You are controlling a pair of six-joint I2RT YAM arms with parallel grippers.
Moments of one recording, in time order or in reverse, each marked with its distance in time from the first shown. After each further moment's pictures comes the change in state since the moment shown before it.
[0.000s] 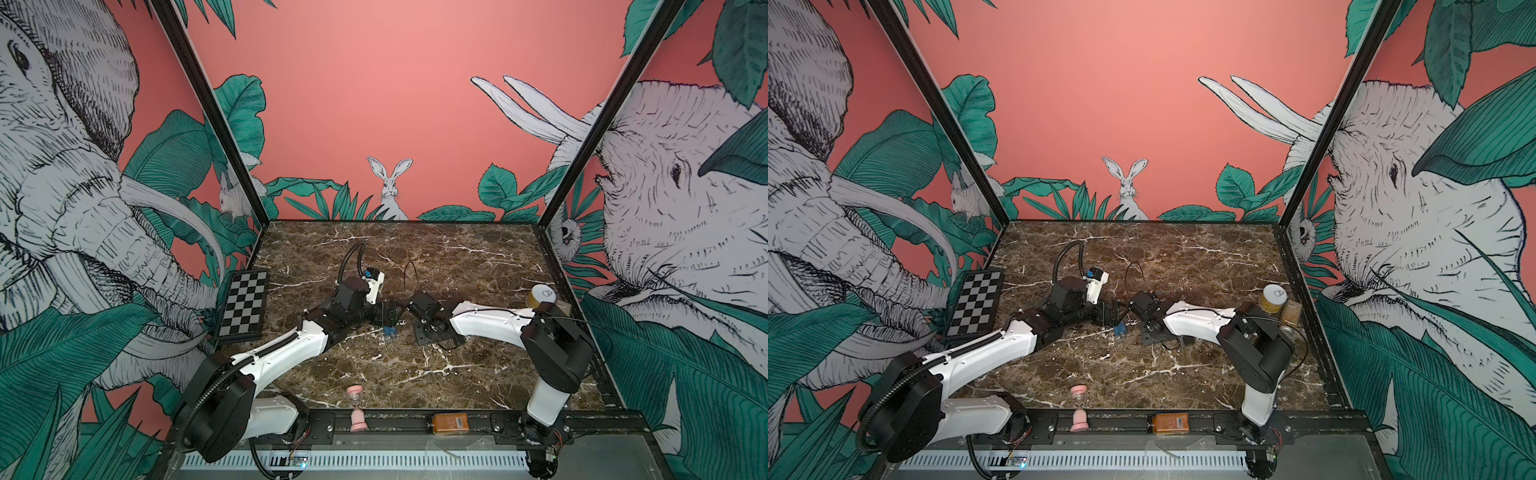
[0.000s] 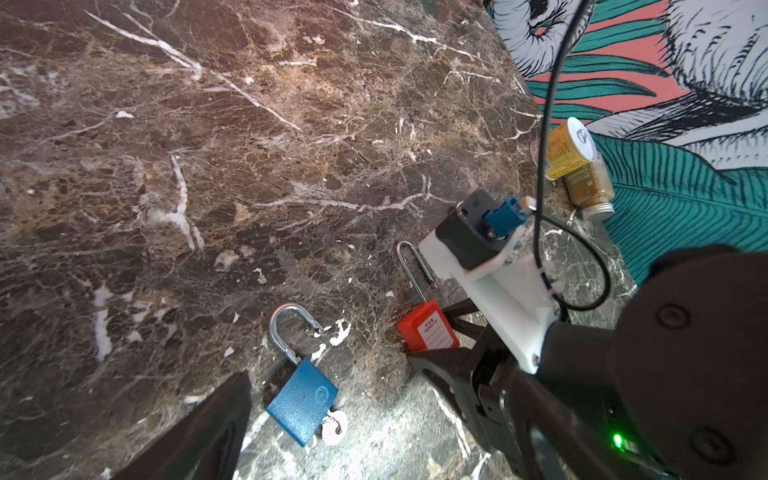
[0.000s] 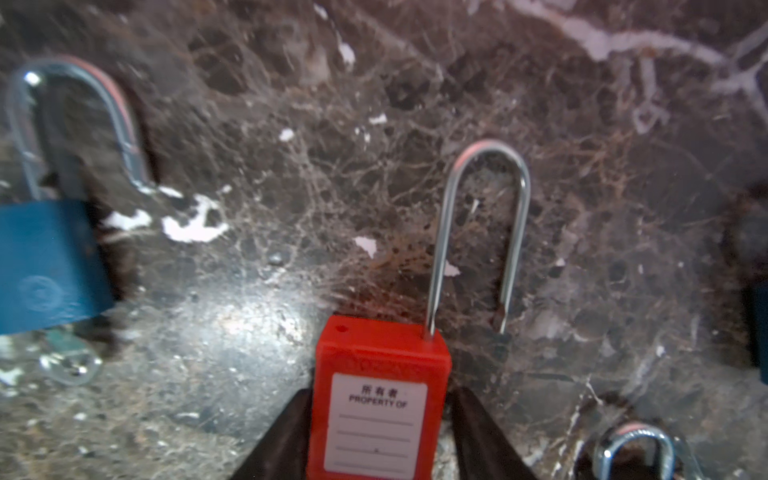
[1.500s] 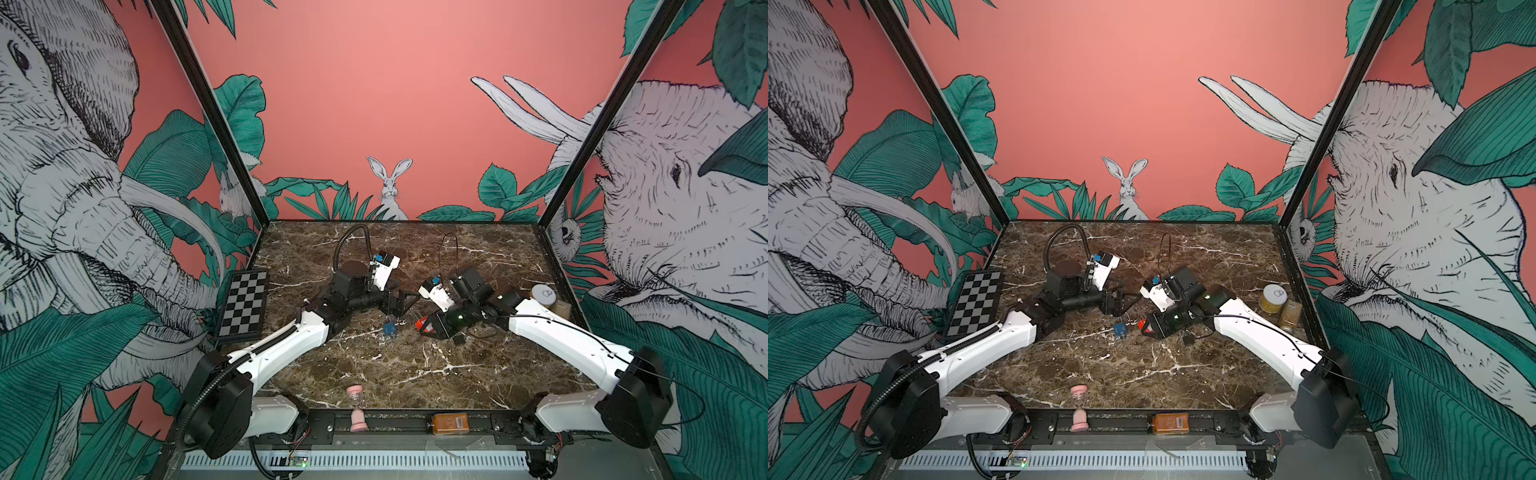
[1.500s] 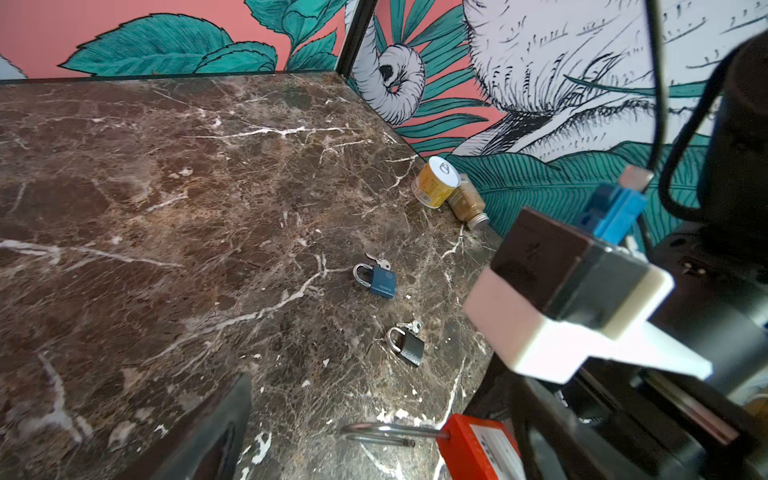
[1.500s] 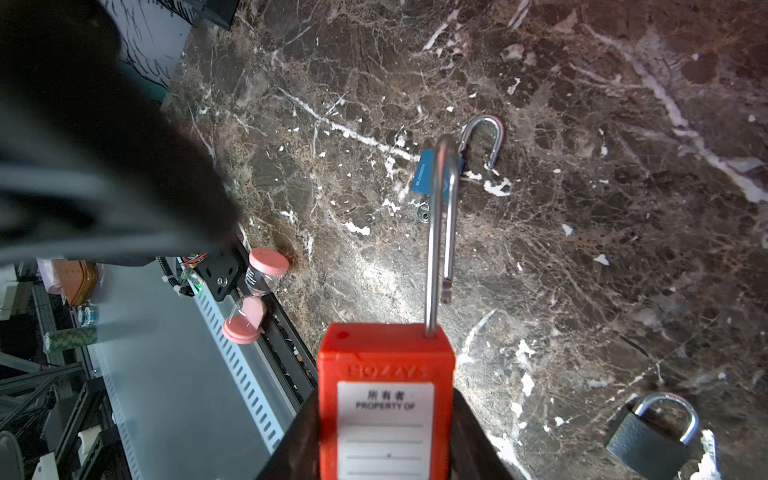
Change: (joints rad) left arm 0.010 0.032 0.133 0.130 0.266 0.159; right arm -0.171 -0.434 0.008 -0.167 -0.655 -0.442
